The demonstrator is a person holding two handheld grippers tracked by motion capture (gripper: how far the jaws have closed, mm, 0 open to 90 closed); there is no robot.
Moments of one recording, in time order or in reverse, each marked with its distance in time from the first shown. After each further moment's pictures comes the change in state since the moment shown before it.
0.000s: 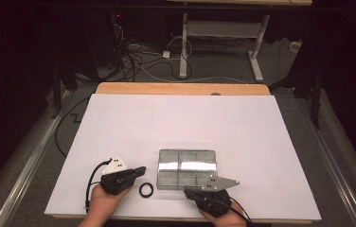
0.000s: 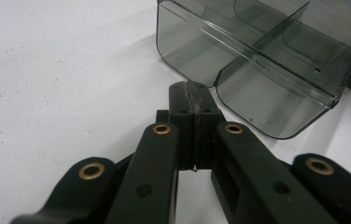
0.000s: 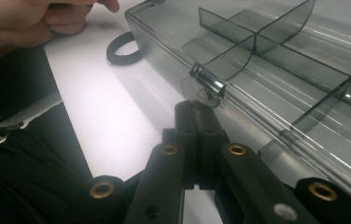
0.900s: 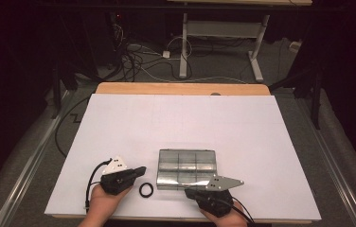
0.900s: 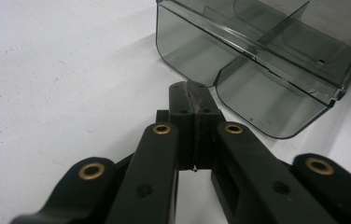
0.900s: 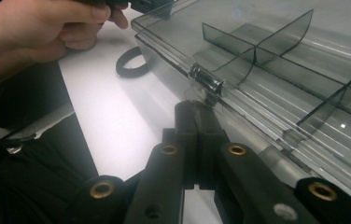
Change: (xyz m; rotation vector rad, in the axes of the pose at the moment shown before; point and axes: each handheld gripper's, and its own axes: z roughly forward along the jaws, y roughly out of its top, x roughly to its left) left arm 0.000 0.000 0.000 0.000 -0.001 -0.002; right arm -0.003 -0.001 -0.005 -0.056 0.037 0.015
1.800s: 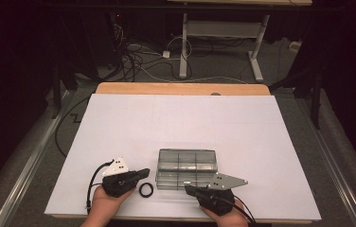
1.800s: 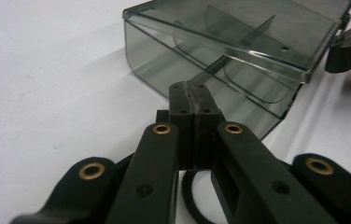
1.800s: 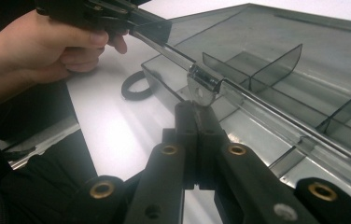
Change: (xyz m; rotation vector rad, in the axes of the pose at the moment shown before) left arm -0.014 0.006 -0.002 -0.029 -0.077 0.013; right arm 0.001 0.009 -0.007 -0.069 0.003 -0.014
